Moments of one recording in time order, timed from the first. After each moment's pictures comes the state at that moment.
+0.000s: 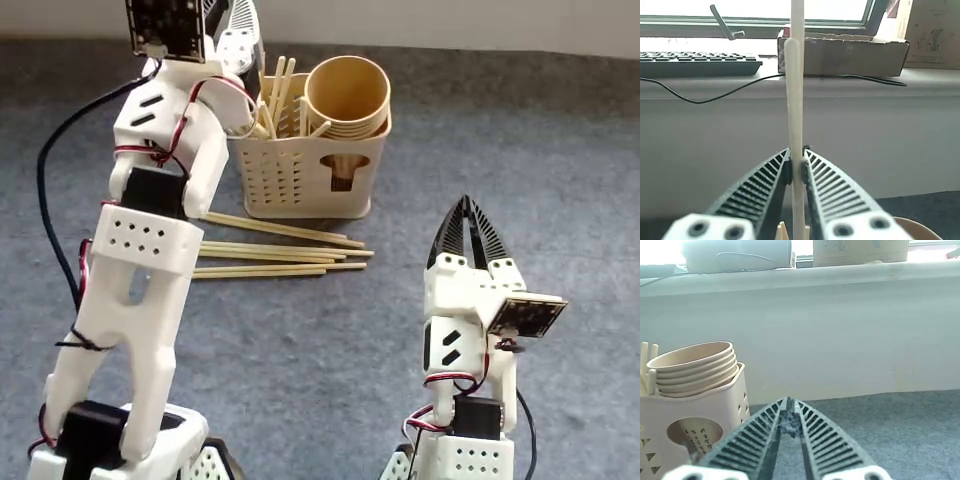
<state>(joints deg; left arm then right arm) 6.9 -18.9 7.7 17.4 6.7 0.3 -103.8 96.0 7.4 -2.2</state>
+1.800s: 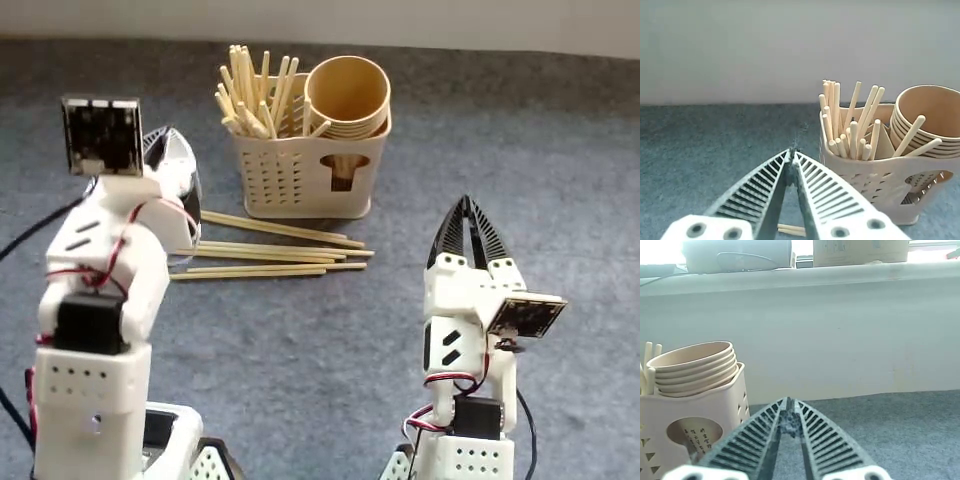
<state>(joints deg) -0.7 -54.7 34.5 46.5 6.7 0.3 -103.8 96.0 7.5 -2.1</state>
